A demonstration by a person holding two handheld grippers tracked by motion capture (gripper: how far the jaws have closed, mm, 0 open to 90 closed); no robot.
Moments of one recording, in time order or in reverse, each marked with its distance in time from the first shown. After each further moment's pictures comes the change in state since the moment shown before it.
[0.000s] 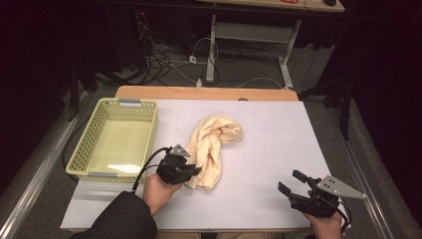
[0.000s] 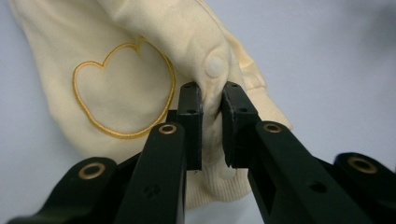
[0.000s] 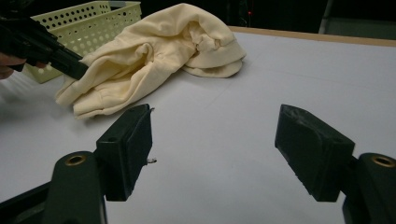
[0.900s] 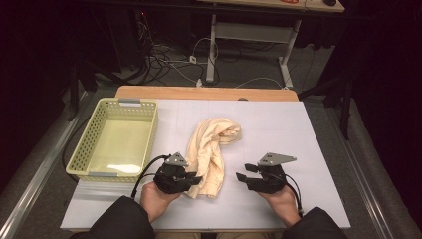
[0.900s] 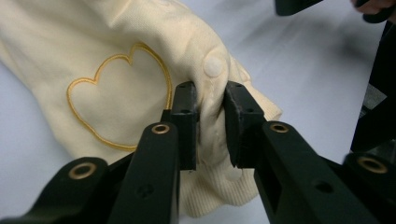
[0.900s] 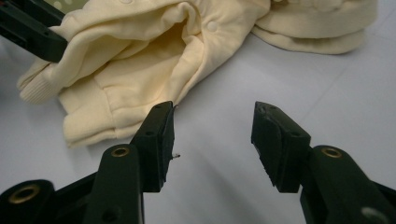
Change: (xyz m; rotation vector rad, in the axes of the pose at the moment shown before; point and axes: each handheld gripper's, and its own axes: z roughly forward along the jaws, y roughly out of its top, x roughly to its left) left arm -0.009 -0.014 -0.009 -0.035 -0.067 0.035; right arm 0.044 0.032 0.119 0.323 0.156 -0.075
